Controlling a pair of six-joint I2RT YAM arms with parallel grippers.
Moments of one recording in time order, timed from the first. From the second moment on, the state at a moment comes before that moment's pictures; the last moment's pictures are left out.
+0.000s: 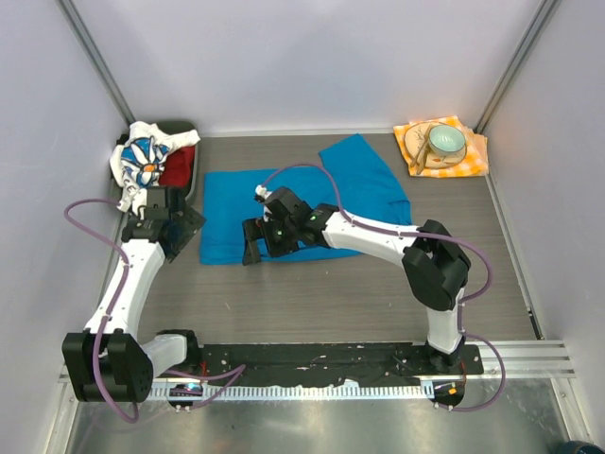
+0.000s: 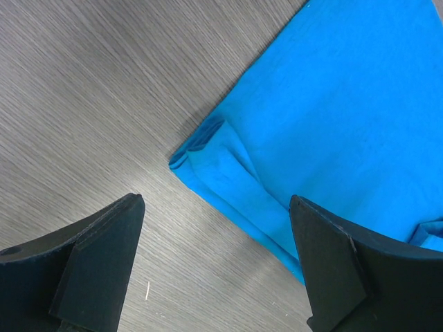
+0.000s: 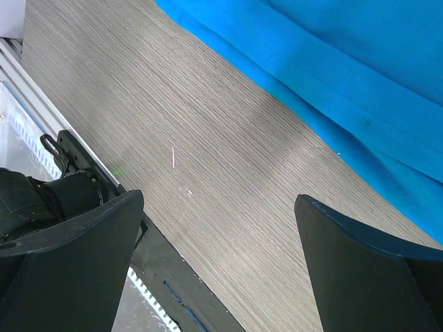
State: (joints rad) left arm -0.01 1.14 0.93 -0.74 -0.25 -0.87; right arm 0.93 1.91 1.46 -0.36 -0.26 0.57
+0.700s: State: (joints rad) left arm 0.03 1.14 0.92 -0.73 -0.22 -0.86; right arm 0.94 2.04 1.52 -0.31 -0.28 0.59
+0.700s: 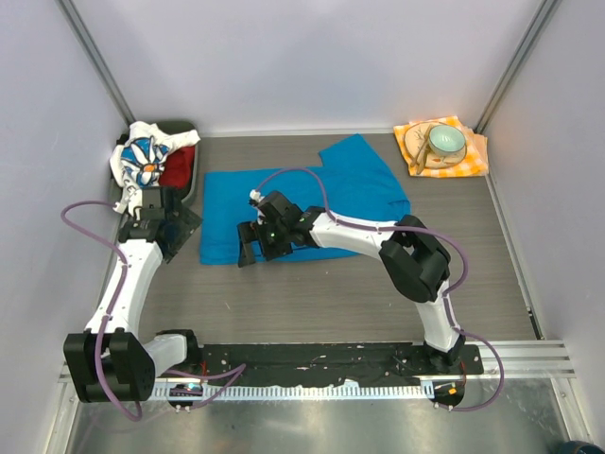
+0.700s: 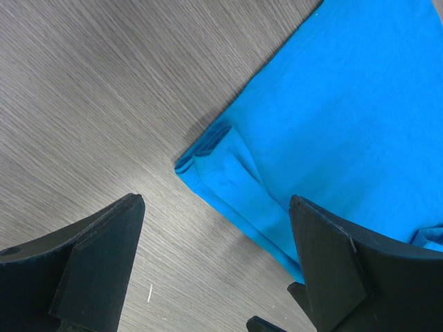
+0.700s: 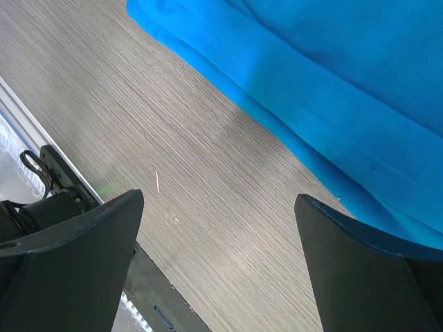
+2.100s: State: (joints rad) left arm 0.04 1.17 0.92 -0.72 -0.22 -0.84; right arm 0.85 2.18 1.63 -0.29 -0.31 0.58
